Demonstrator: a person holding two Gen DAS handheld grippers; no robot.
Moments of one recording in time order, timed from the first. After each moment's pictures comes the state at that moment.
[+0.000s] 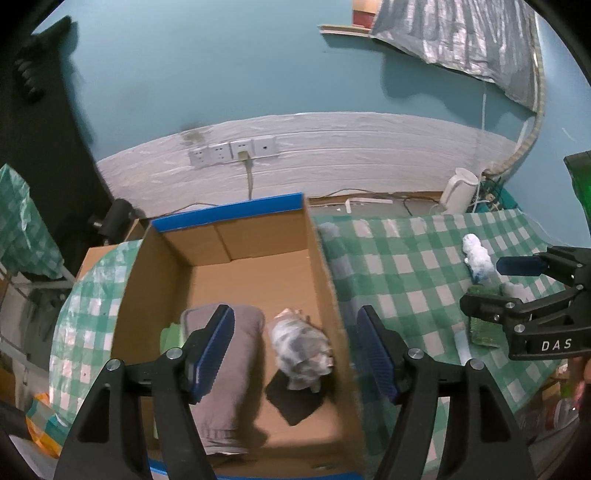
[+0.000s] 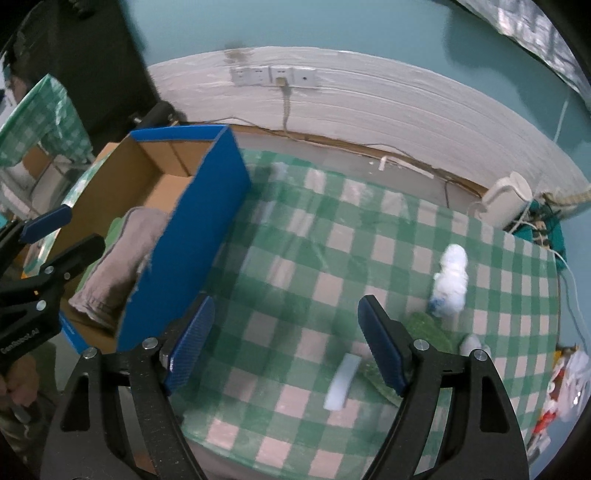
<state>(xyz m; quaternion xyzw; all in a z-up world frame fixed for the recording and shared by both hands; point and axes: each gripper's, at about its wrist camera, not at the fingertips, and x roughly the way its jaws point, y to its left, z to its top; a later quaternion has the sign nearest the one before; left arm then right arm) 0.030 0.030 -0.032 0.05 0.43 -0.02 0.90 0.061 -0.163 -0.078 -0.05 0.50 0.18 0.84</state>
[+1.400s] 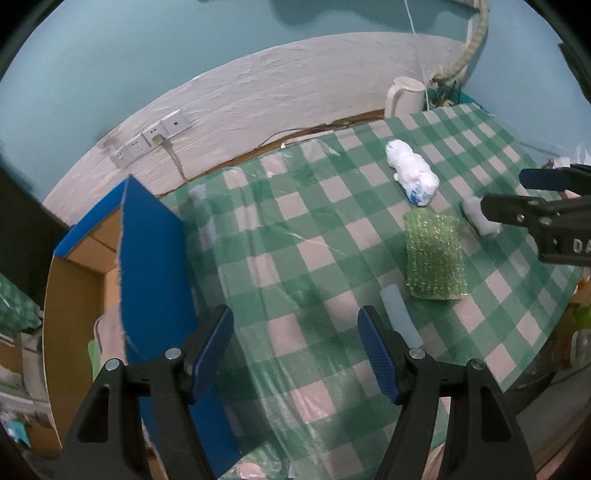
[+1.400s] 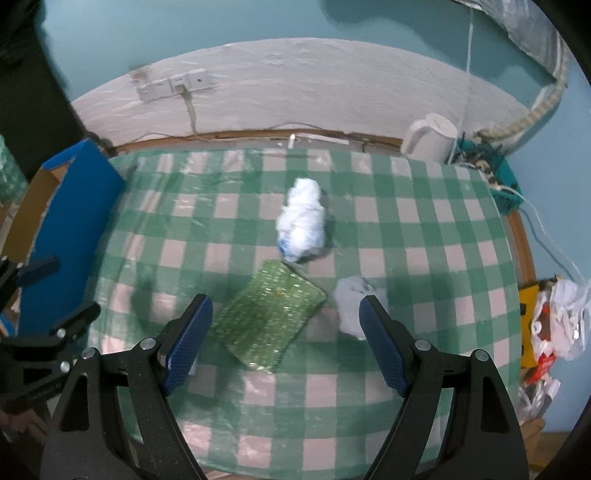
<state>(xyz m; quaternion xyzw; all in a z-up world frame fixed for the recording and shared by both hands) 0.038 -0.127 -0.097 0.17 0.51 -0.09 0.84 0.052 -0.321 -0.120 0.00 0.51 0.06 0.86</state>
